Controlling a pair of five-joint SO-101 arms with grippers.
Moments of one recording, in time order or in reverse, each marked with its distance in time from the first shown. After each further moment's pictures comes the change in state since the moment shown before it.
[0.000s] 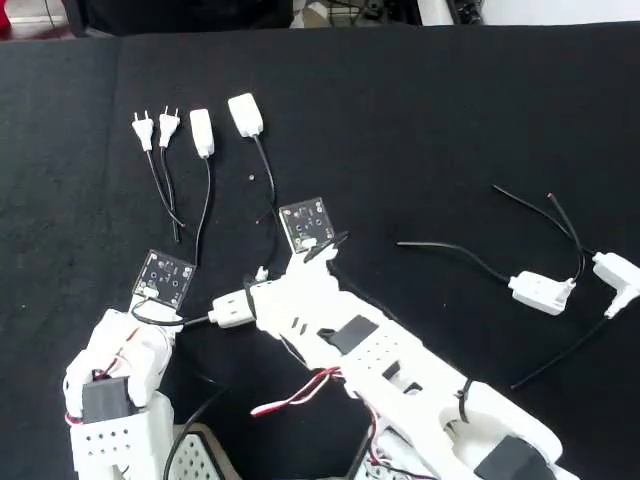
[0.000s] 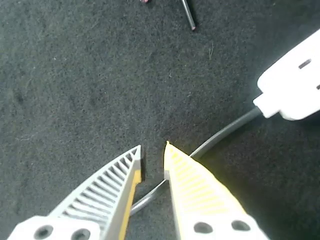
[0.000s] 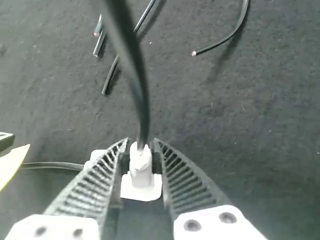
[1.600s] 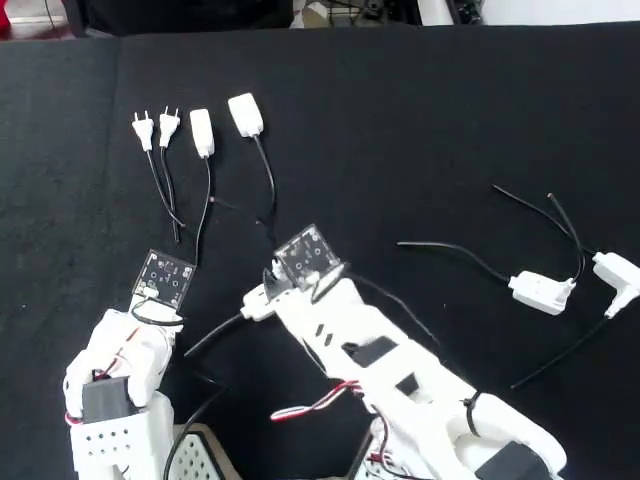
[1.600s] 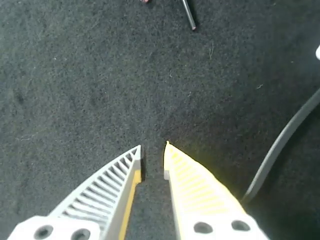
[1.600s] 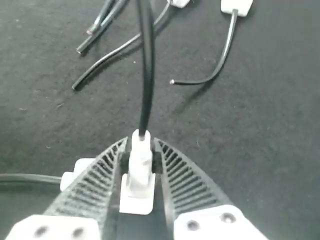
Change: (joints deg) left arm 0.0 0.0 0.0 0.0 0.0; right arm 5.8 -0.7 13.9 -23.4 28.3
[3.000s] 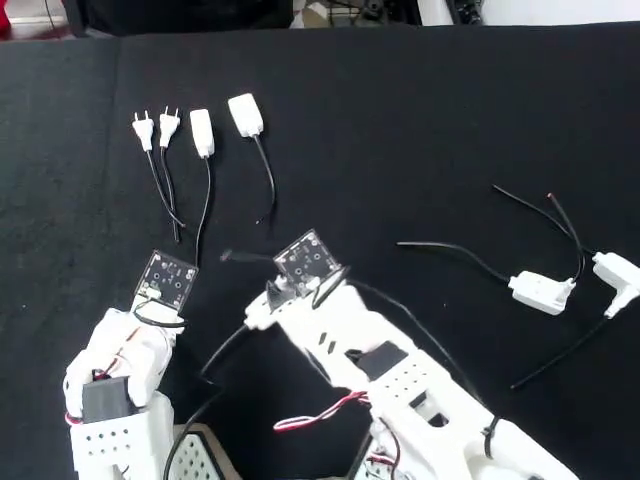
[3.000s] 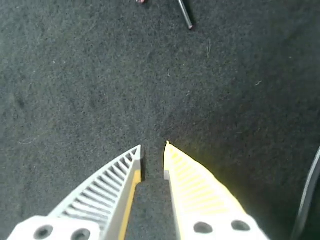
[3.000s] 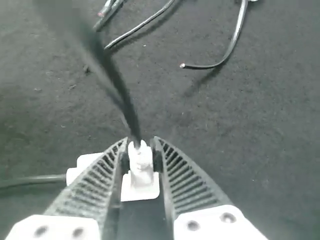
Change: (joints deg) left arm 0.0 0.0 0.0 0.0 -1.8; right arm -1.8 -12.6 0.7 17.2 -1.6
